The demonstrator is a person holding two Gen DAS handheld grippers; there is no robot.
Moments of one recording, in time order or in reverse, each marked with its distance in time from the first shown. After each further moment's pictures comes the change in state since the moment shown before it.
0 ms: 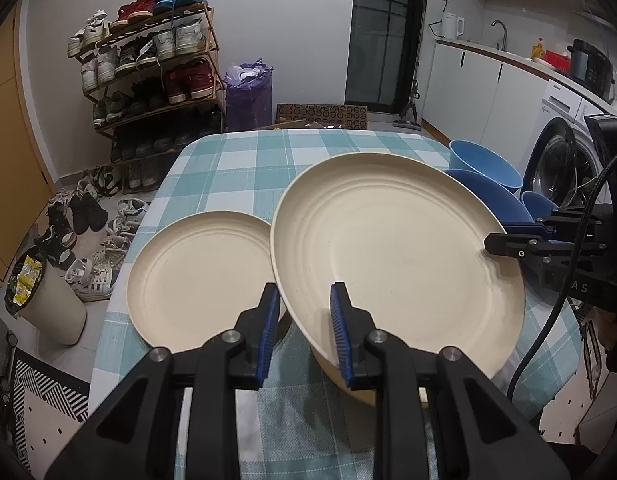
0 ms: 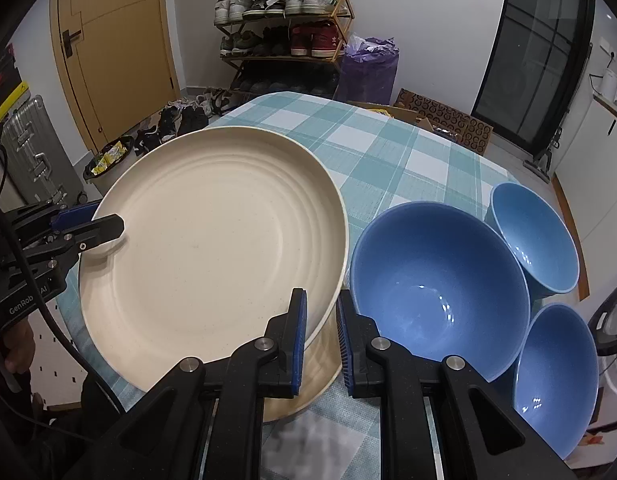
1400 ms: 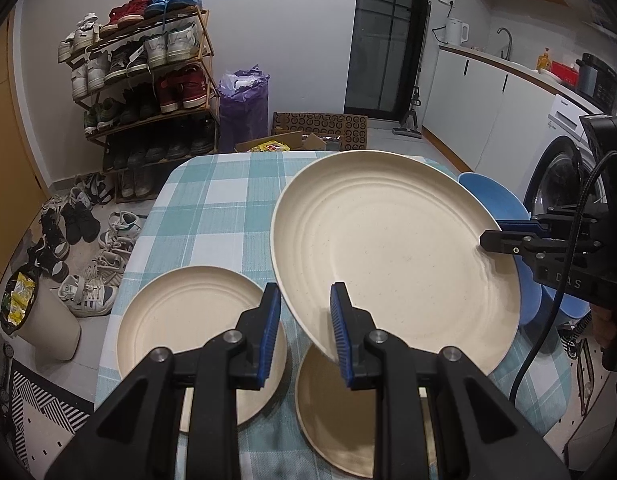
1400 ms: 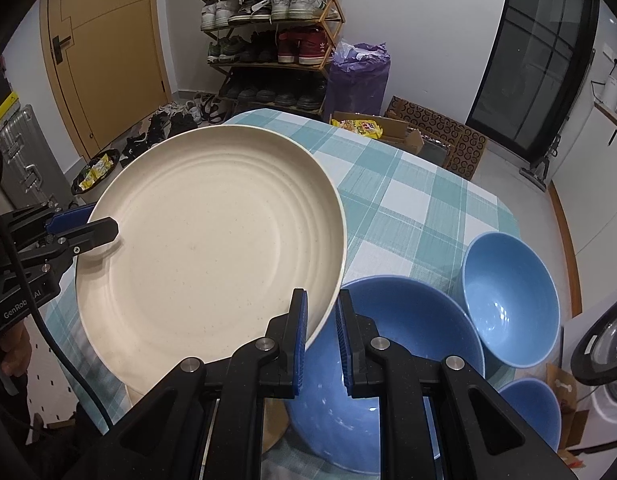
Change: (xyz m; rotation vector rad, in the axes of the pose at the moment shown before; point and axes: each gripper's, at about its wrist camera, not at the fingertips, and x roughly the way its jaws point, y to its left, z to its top) left arm 0.024 -0.004 0.066 -0.011 -0.001 -0.014; right arm 0.005 -0.043 0.065 -0.004 0.004 -0.015
